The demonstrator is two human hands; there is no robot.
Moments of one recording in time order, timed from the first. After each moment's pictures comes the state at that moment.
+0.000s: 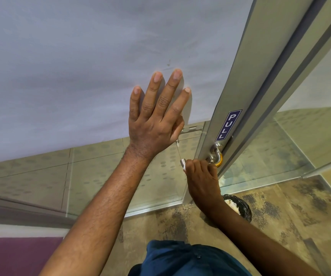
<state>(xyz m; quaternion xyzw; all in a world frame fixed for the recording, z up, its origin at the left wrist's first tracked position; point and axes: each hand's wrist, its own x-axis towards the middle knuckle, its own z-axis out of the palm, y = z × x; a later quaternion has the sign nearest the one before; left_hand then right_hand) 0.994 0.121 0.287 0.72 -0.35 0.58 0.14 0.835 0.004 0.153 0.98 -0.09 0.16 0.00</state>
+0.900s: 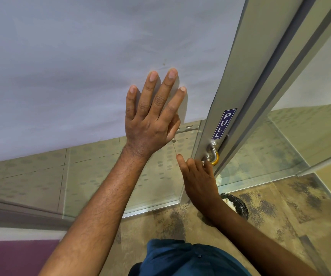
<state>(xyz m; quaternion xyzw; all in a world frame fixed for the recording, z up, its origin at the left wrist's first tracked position) 0.994 0.121 0.287 0.73 -0.34 0.58 0.13 0.832 0.005 0.161 0.99 -0.05 0.13 0.01</state>
